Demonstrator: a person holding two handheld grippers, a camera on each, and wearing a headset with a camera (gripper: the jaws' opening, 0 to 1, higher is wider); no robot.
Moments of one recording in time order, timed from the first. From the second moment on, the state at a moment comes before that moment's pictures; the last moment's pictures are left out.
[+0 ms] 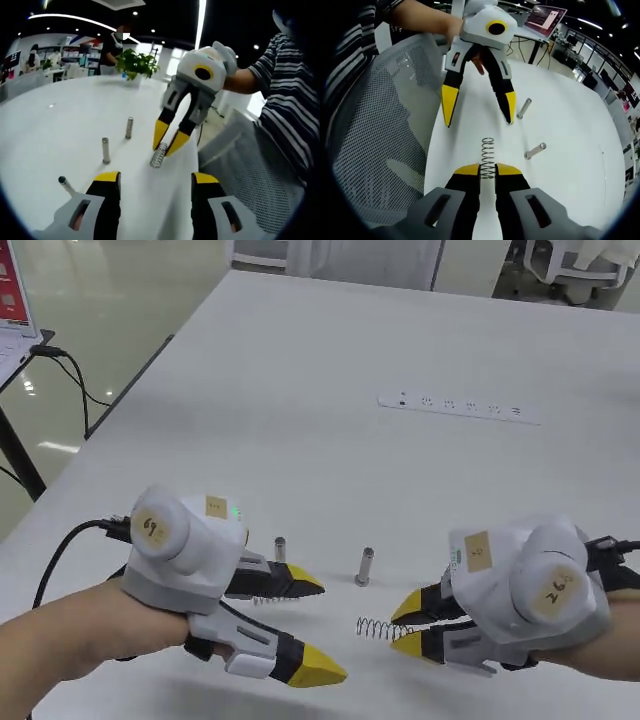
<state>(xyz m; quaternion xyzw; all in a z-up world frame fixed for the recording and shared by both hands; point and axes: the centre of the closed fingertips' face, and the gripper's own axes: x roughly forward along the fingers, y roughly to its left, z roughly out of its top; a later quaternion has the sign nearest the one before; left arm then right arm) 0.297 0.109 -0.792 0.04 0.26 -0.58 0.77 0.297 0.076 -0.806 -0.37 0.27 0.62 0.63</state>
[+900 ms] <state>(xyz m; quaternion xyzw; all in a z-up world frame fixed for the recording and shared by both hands) 0.303 0.078 -0.786 0.05 0.22 -0.60 0.77 0.294 0.082 -0.795 -0.36 0.26 0.63 0.64</state>
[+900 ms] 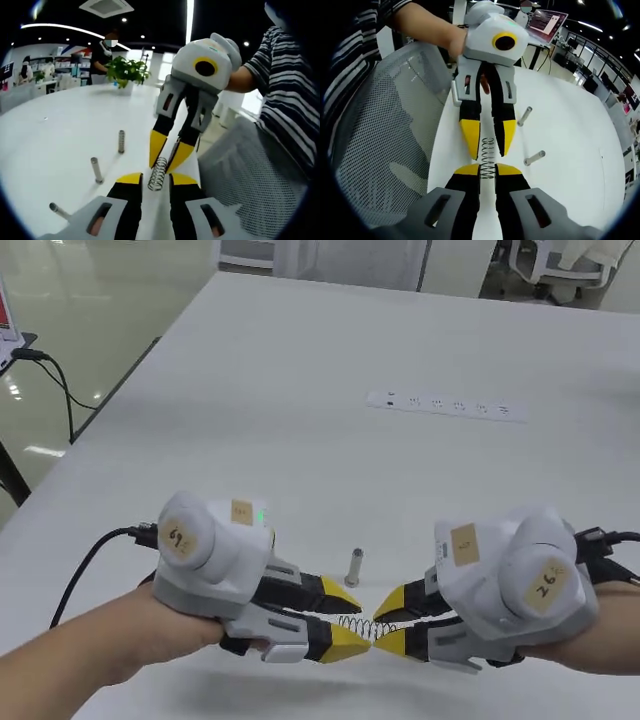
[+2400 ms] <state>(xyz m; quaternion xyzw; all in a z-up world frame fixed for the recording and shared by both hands) 0.290 0.079 -0.782 0.07 0.20 -0.64 0.74 0.287 0.074 -0.797 -0.37 0.24 0.64 0.63</state>
